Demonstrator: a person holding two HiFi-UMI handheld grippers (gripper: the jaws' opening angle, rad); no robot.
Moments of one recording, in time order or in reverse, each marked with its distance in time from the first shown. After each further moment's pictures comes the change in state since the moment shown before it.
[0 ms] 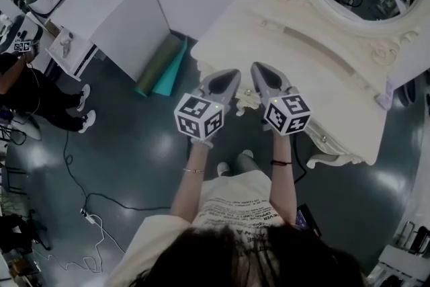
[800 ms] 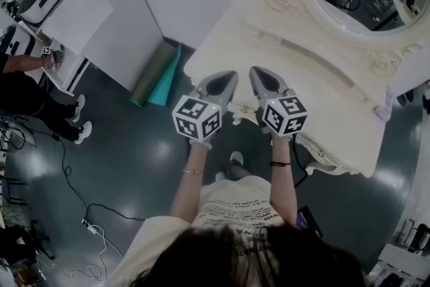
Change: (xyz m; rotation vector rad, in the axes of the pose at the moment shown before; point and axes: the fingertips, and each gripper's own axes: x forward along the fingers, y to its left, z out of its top) left arm 0.065 0.053 0.008 -0.036 0.011 -0.016; right arm 0.056 -0.061 -0.006 0.019 0.062 -0.040
